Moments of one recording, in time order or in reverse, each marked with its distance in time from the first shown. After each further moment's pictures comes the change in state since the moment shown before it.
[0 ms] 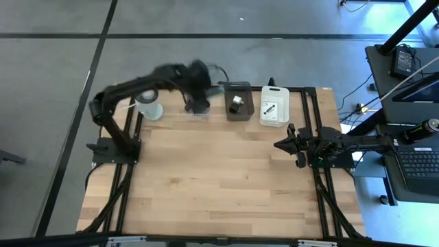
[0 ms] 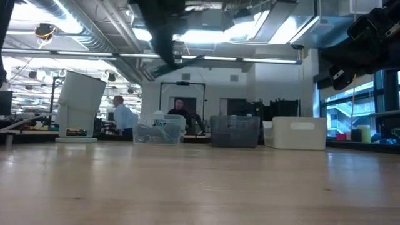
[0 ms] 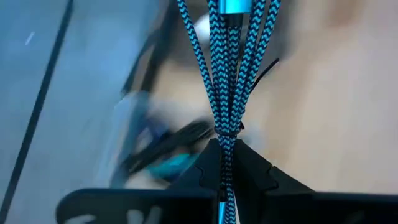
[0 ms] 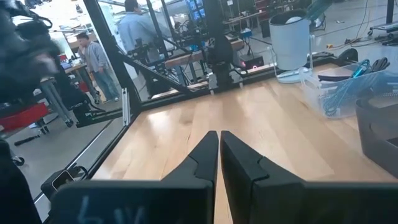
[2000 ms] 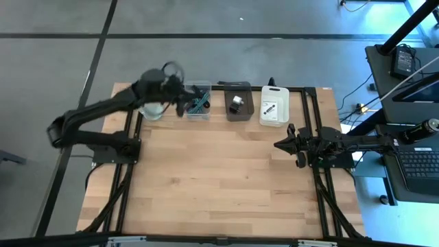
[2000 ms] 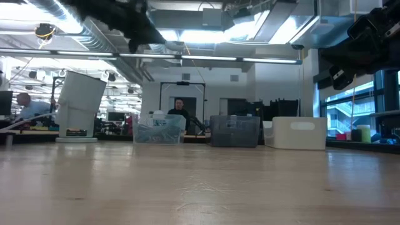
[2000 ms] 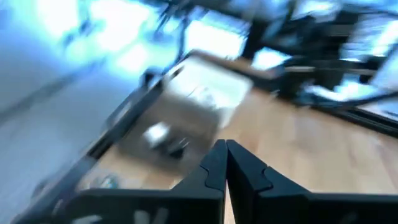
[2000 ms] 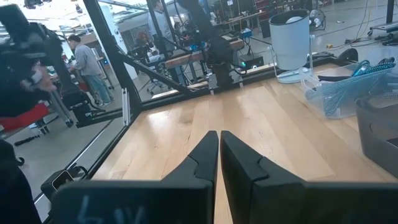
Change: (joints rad) left arm 0.102 -0.585 -0.737 0.816 0.338 -0.371; right arm 0.000 0.000 0.000 0.001 0.000 0.000
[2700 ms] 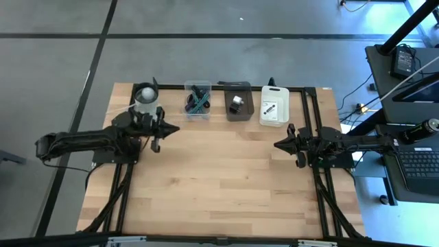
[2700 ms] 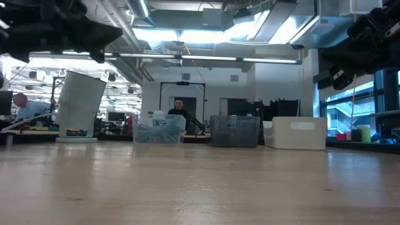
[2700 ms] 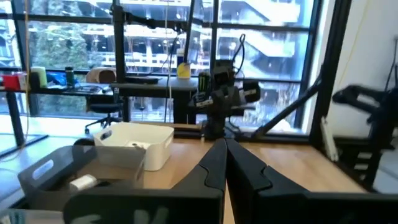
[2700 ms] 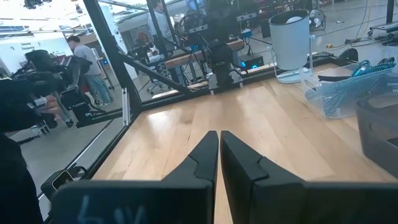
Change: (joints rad) left arm -0.275 -0.626 -0.795 0.678 -0.021 0.023; right arm 0.000 0.000 0.000 0.000 0.000 0.000
